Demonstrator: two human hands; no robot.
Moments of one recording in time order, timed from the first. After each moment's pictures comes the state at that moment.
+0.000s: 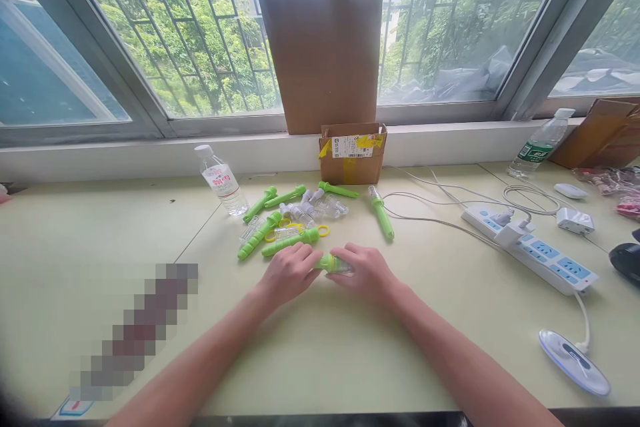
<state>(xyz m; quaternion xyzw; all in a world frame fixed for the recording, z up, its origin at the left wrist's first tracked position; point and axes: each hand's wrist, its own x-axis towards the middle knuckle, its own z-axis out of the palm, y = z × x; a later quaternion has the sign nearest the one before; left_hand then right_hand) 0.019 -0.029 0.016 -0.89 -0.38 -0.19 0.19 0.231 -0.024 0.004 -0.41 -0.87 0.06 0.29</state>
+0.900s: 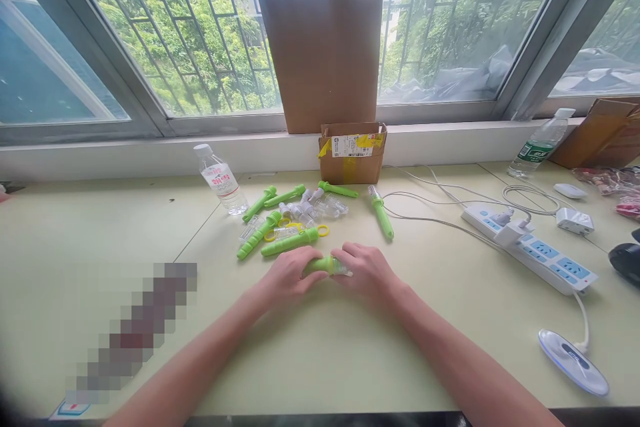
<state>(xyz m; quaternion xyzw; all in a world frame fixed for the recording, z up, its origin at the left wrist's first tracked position) 0.017 -0.032 0.023 -0.88 -0.43 -0.18 -0.10 0.234 -0.021 -0.001 -0.36 -0.89 -0.05 0.28</state>
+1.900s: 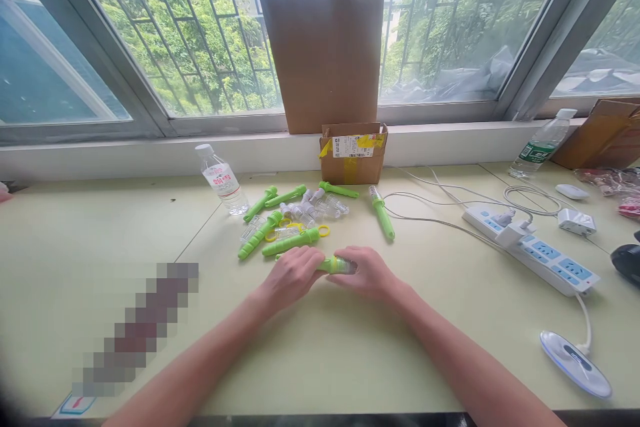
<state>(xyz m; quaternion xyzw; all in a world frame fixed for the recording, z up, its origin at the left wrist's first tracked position) 0.023 -0.035 0.022 -0.91 -0.36 -0.18 0.11 0.232 -0.025 0.009 -0.39 -0.86 0.15 0.28</state>
